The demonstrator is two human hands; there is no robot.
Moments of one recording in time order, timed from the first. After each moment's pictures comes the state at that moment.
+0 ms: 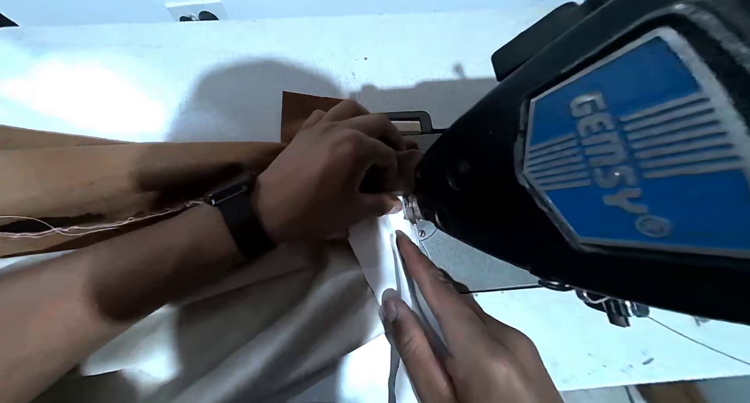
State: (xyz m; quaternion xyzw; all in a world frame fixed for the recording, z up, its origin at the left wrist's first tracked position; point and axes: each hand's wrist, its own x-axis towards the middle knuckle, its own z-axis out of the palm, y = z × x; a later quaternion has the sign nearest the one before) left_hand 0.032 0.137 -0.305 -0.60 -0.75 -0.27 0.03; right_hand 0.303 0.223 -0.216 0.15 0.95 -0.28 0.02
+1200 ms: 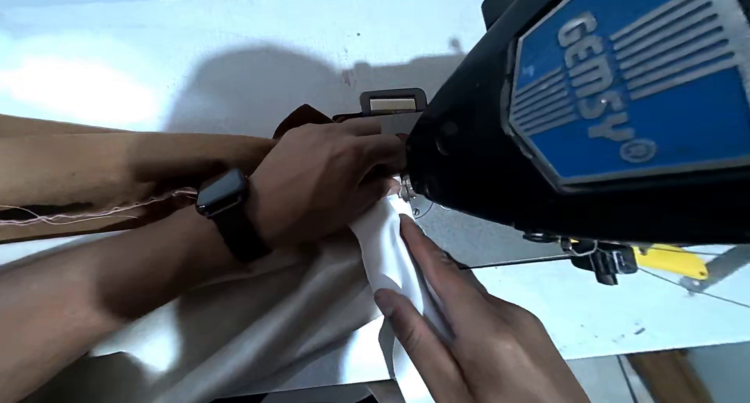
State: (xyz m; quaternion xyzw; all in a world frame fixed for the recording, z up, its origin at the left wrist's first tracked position) left_hand 0.081 0.130 -0.271 -0.57 -0.79 -0.22 -0.04; right_hand 0.314 0.231 -0.212 0.15 0.95 -0.28 0.04
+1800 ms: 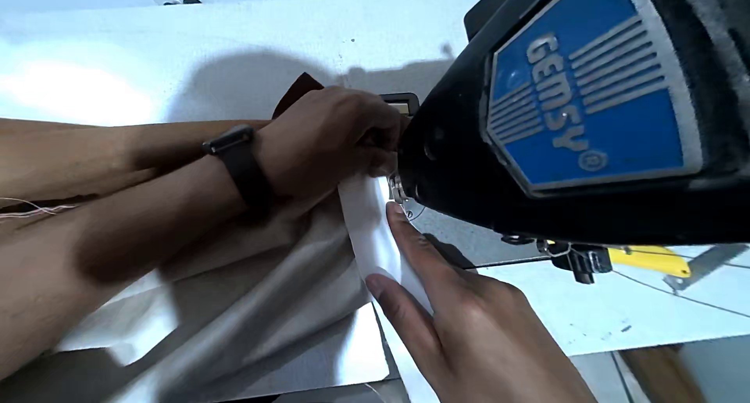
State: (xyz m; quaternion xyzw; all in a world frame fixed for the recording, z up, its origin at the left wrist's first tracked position) left_hand 0.003 0.164 -0.288 -0.63 -0.72 -0.25 -0.13; right_hand 0.298 0.237 -0.216 0.11 0.98 -0.19 0.04
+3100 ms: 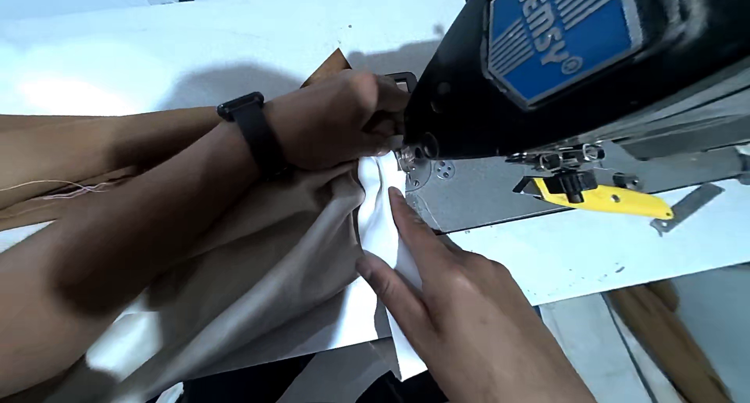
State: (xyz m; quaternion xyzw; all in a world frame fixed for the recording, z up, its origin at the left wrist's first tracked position) left_hand 0.047 0.132 -0.211 -0.68 -0.68 -0.24 -0.14; right_hand 0.308 0.197 -0.219 0.17 0.97 -0.19 0.00
